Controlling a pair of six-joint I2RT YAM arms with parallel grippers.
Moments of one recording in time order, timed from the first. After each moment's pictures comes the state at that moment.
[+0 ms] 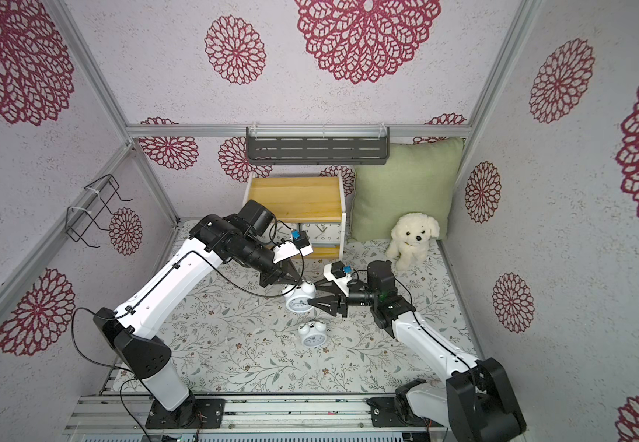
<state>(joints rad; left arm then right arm) -0.64 1.75 1.96 -1.31 0.66 0.52 0.44 1.19 0.66 0.27 -1.04 -0.13</state>
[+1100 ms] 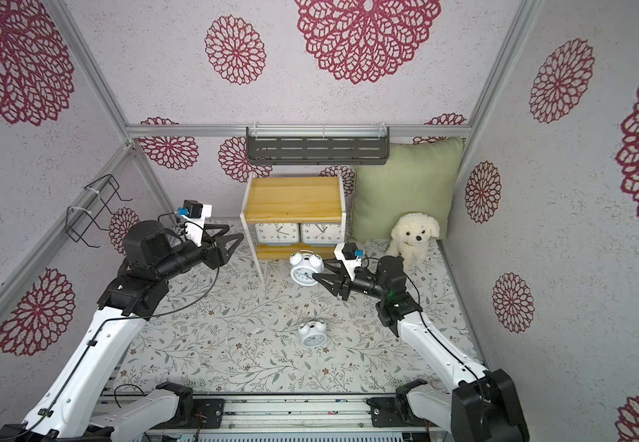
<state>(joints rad) -0.20 1.09 1.20 -0.31 0.46 -0.09 0.39 1.14 0.74 0.42 -0.82 0.06</state>
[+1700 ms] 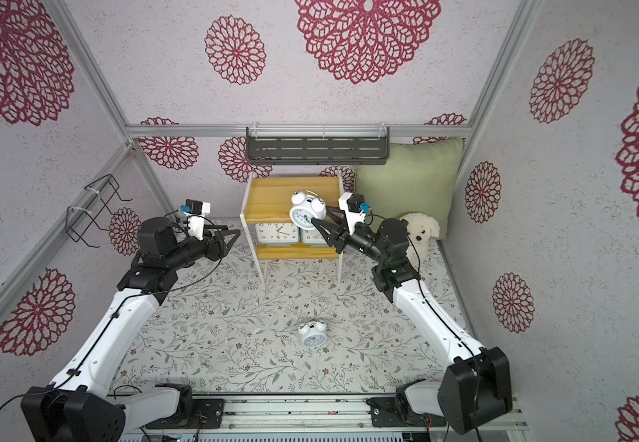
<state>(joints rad) -0.10 1.24 1.14 -0.18 0.55 -0.12 0.38 1.33 1.13 0.43 -0.59 0.10</state>
